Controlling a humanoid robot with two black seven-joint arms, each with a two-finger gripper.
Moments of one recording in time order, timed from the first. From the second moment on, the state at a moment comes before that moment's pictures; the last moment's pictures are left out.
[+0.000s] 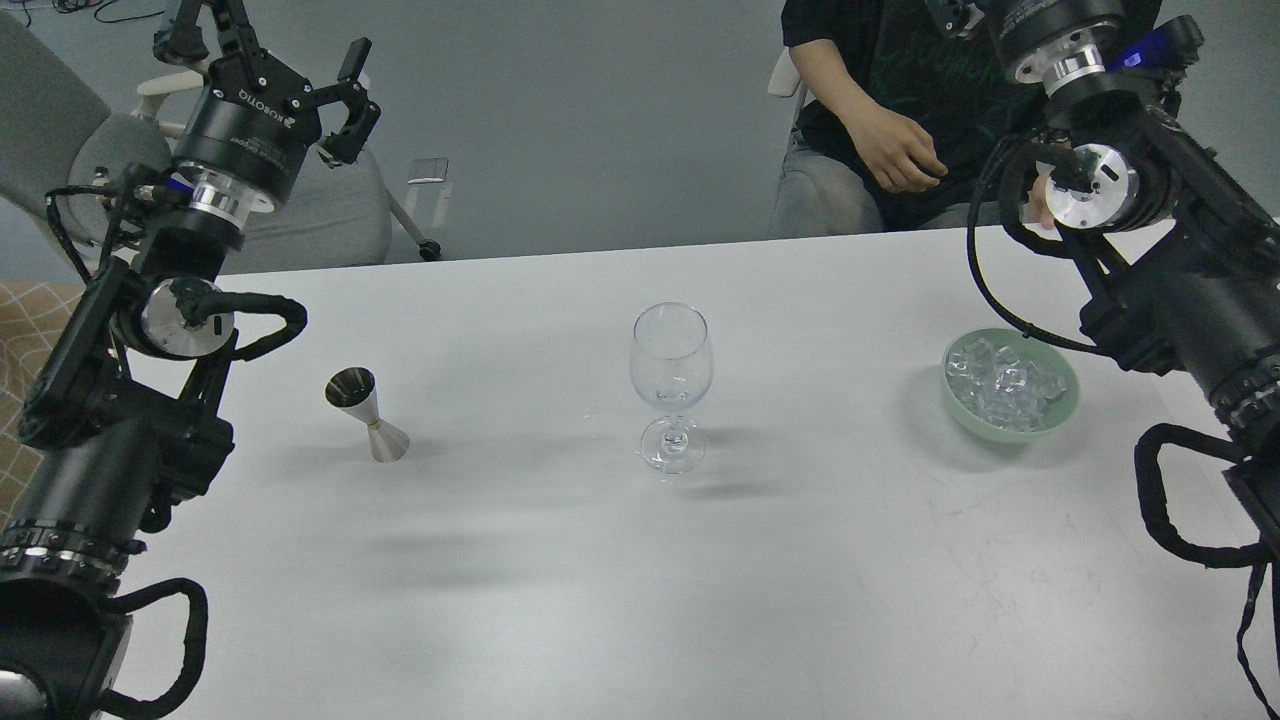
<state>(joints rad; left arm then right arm) -0.71 0.26 -1.37 -0.89 0.48 -0.45 -0.16 1.01 -0.17 1.09 0.57 -0.45 0.30 0.42</state>
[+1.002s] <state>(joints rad) -0.71 0.32 -1.36 -0.84 0.48 -0.43 -0.15 0.99 -0.19 1.08 0.55 -0.45 0.30 0.42</state>
